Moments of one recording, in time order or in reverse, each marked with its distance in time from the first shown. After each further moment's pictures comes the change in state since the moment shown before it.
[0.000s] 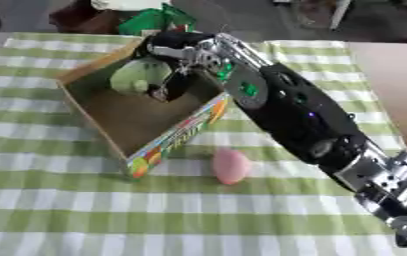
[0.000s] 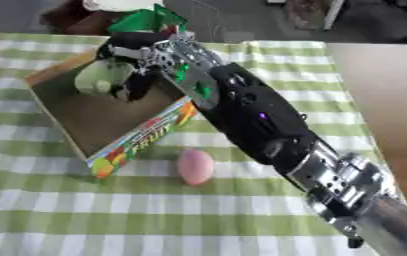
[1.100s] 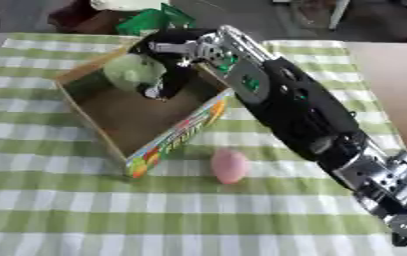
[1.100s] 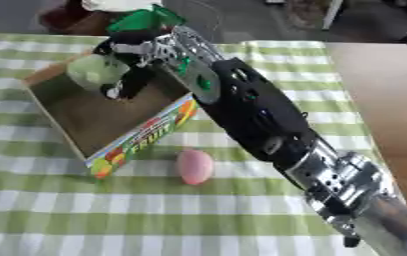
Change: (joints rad) left arm 0.000 0.000 0.000 0.002 0.000 0.000 0.000; right arm -0.003 0.000 -0.018 -0.006 0.011 -0.010 0.040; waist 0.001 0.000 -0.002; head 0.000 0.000
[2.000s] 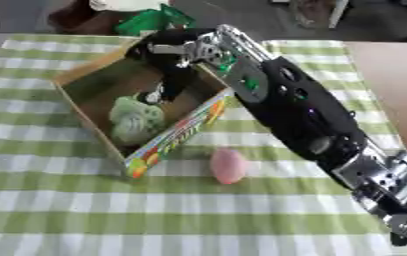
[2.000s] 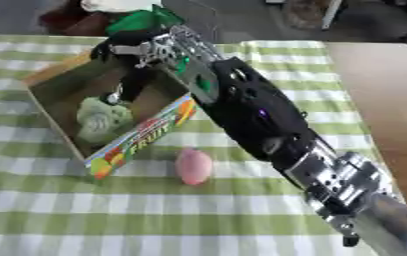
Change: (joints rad) left arm 0.000 0.000 0.000 0.000 0.000 0.002 0.002; right arm 0.000 0.000 0.000 -0.010 0.035 -0.018 0.024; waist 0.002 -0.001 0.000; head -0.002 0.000
